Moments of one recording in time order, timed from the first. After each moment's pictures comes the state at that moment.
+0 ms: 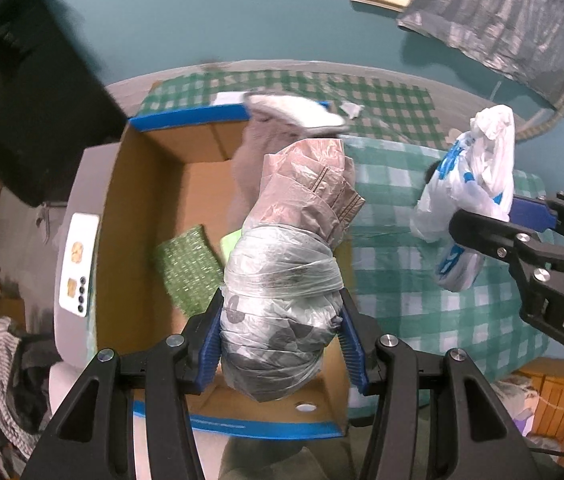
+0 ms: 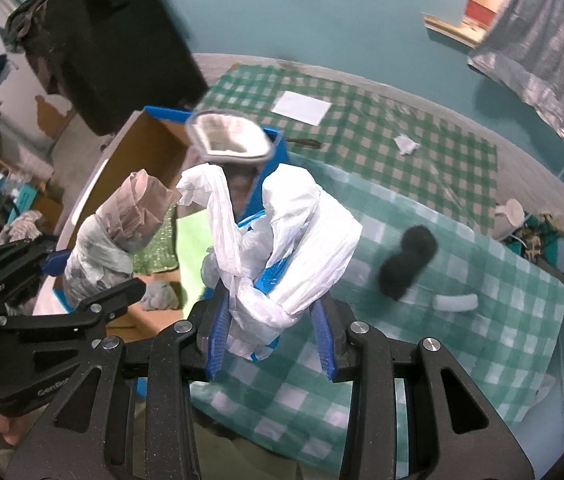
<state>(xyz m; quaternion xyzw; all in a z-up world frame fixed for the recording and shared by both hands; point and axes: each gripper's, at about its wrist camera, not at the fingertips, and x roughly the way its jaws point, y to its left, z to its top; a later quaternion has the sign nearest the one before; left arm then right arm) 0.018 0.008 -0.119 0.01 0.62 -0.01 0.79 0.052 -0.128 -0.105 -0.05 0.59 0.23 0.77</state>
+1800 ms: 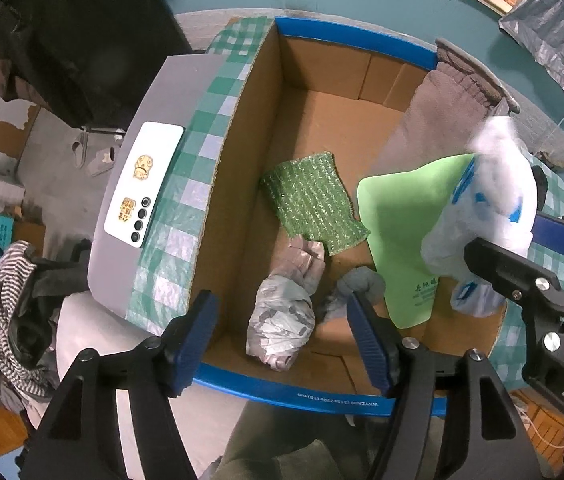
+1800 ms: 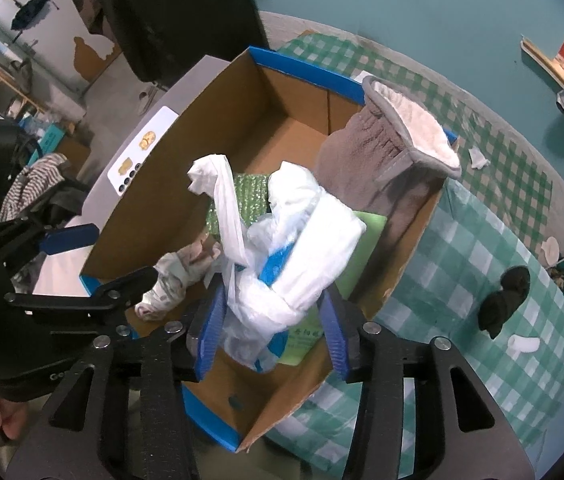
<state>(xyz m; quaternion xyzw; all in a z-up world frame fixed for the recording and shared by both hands) -0.006 0.121 -0.157 -0.03 0.67 0.10 0.73 0.040 -0.006 -0.143 -0.10 0.61 0.31 0.73</state>
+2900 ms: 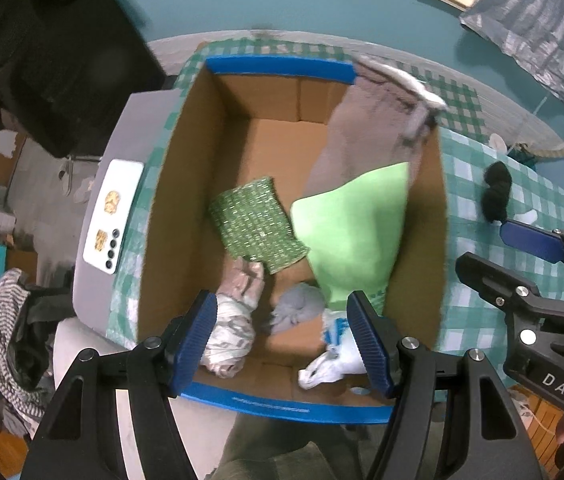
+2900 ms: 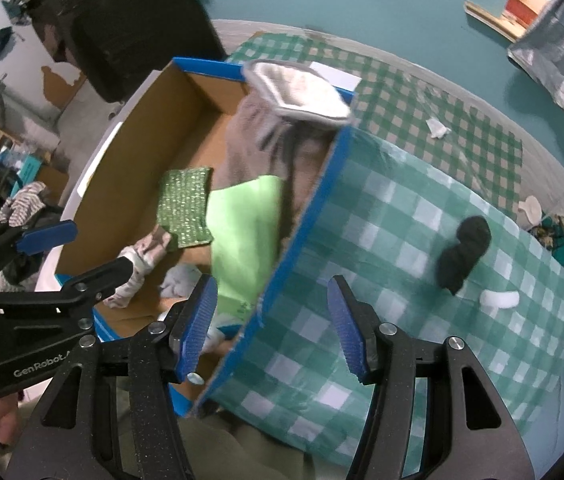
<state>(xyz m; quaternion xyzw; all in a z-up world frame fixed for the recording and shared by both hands) 0.006 0.068 -0.136 -0.02 0.65 0.06 0.75 0.043 -0.076 -0.138 -0.07 0.62 0.25 0.74</state>
